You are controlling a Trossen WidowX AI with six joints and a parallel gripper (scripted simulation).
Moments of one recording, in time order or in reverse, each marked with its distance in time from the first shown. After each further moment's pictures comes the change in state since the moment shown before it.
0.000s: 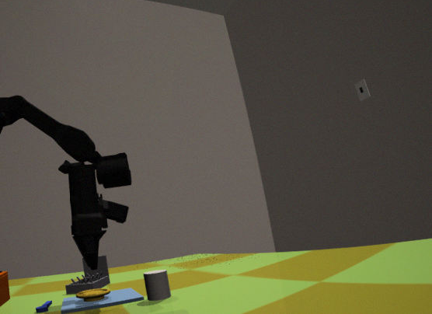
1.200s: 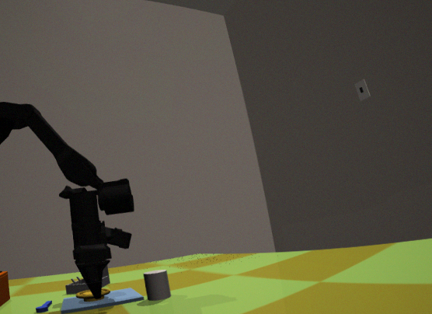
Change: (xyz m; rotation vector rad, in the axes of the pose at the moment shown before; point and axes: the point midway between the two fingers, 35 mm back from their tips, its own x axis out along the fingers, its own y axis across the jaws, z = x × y) arm 0.054 0.000 -0.002 -0.007 0.003 0.001
